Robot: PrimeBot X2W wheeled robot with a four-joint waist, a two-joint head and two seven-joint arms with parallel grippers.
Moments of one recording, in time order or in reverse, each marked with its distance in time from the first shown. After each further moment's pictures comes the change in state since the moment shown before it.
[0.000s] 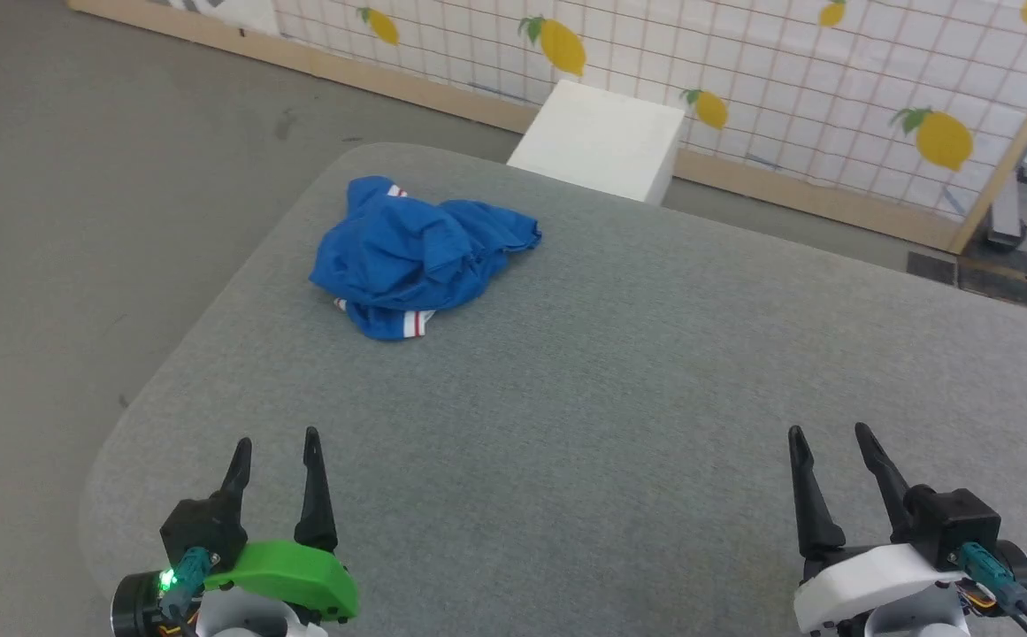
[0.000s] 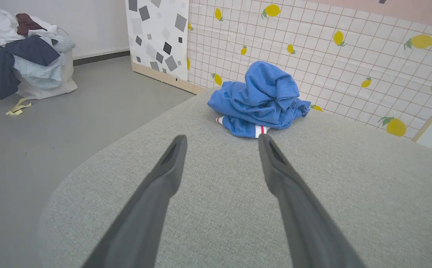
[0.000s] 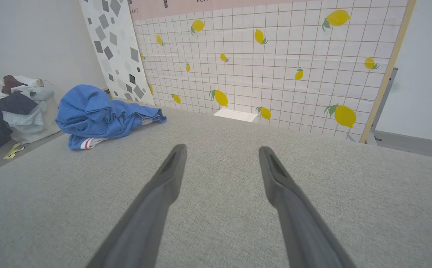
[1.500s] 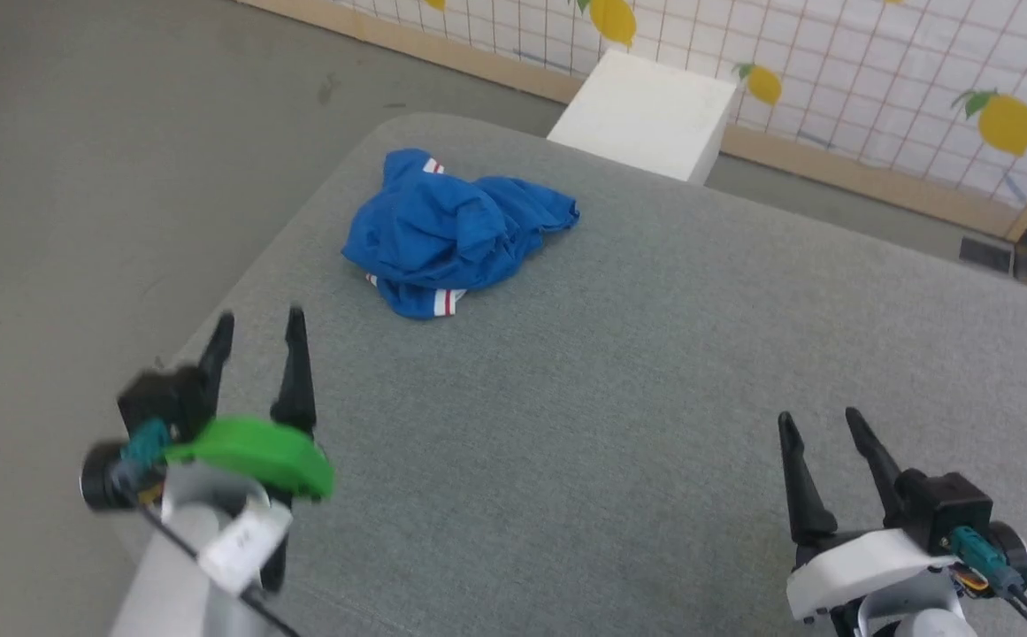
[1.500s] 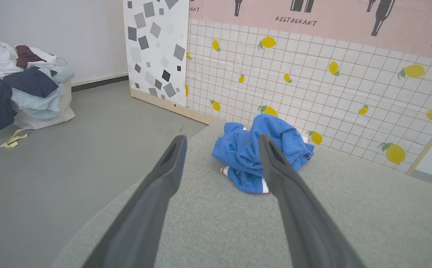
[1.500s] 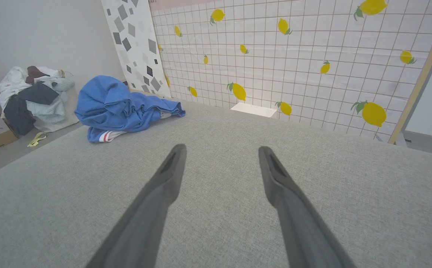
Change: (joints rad) left arm -0.200 0.070 -0.018 0.002 -0.070 -0.050 0.071; right arm -0.012 0.000 0.022 -0.025 -0.003 0.000 0.024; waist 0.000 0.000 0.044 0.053
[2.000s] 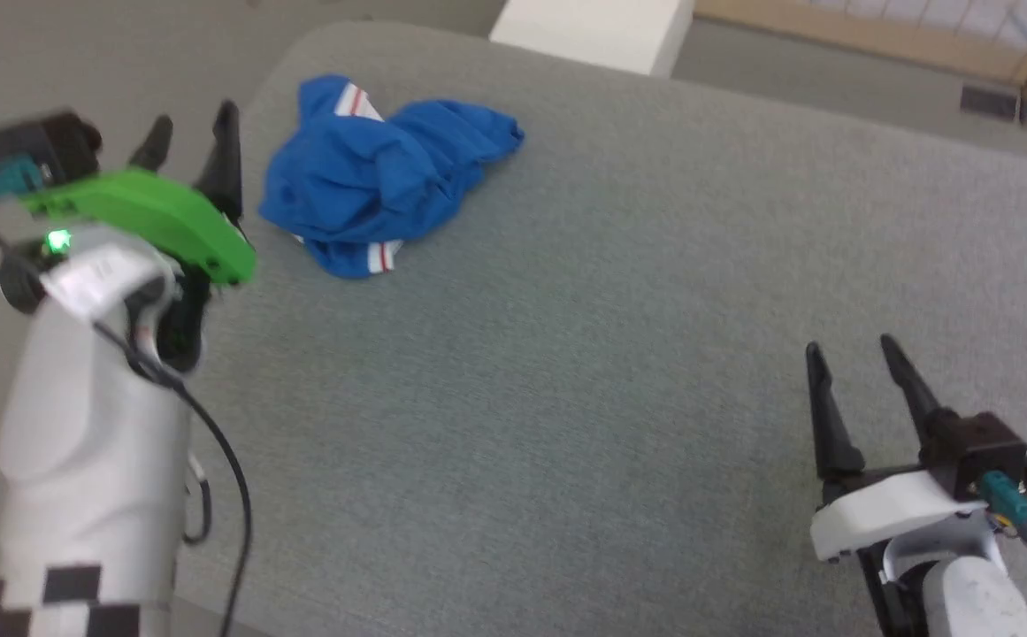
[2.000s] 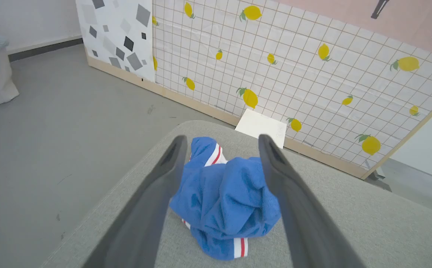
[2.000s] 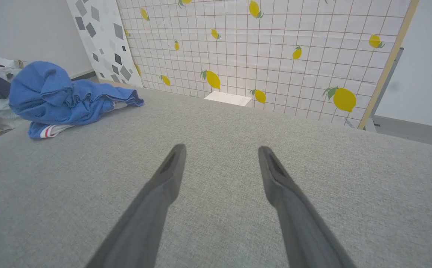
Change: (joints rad) left arm -0.449 0.074 0.067 0.204 -0.186 -0.076 0.285; right arm -0.061 0.001 -0.035 -0.129 -0.090 0.000 0.070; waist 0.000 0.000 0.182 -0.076
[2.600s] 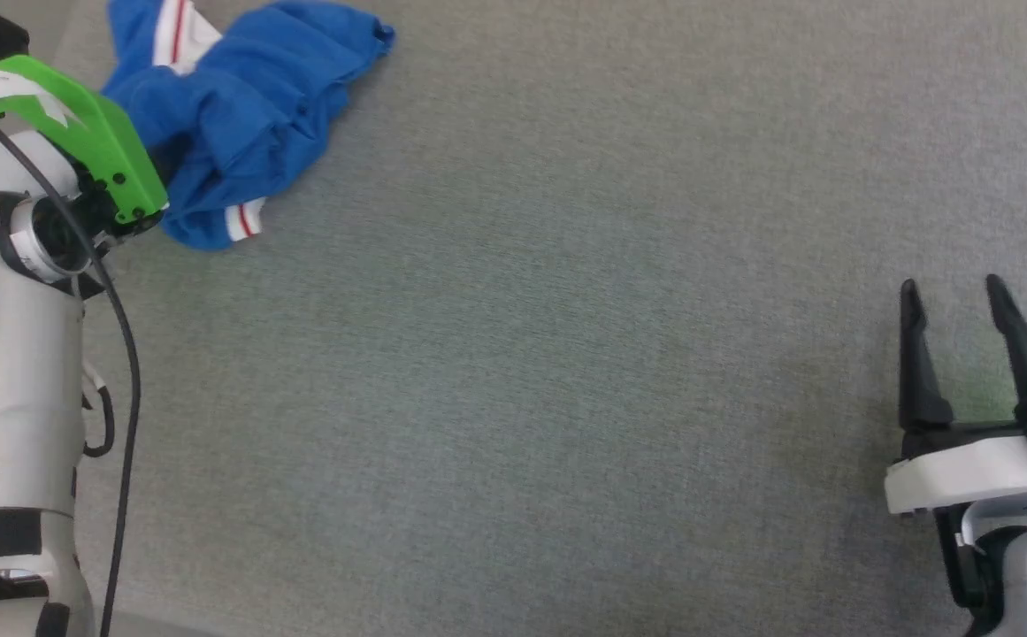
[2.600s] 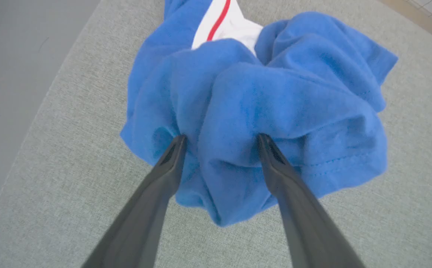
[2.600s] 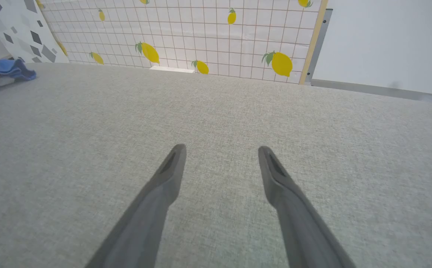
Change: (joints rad) left arm -0.243 0.133 -0.022 0.214 -0.076 0.078 0.611; right arm -0.028 -0.029 -0.094 -0.152 -0.016 0.000 0.039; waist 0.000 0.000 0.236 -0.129
